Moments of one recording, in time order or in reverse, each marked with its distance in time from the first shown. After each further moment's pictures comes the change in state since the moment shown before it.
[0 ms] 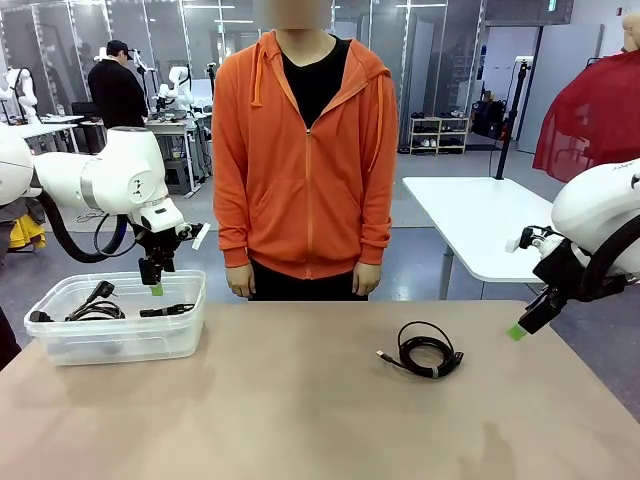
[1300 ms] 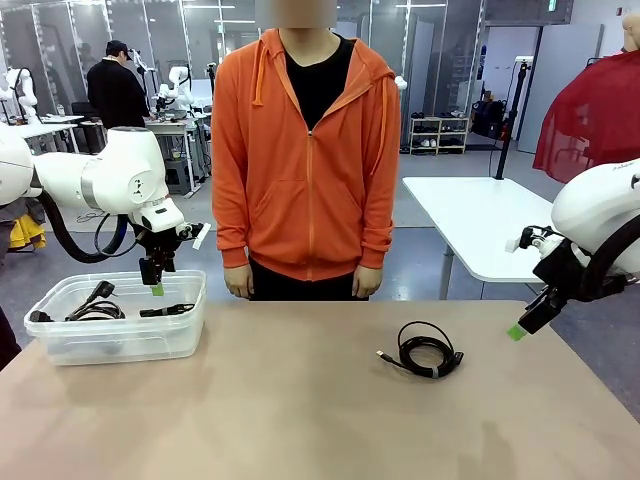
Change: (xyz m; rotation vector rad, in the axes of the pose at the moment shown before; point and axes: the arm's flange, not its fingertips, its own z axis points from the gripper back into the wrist) left arm 0.001 0.000 0.000 -0.001 -0.002 0.000; right arm 0.000 0.000 0.000 0.000 0.000 0.000
